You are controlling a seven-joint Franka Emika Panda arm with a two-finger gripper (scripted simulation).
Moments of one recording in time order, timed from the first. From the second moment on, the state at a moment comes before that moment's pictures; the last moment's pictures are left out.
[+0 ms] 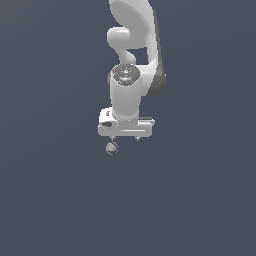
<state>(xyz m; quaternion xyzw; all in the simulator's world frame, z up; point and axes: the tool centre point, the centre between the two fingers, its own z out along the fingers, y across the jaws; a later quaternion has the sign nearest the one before) 0.001 -0.011 0.157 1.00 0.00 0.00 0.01</state>
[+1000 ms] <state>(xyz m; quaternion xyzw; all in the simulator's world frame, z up) 0.010 -0.003 0.173 1.00 0.01 0.01 0.01</state>
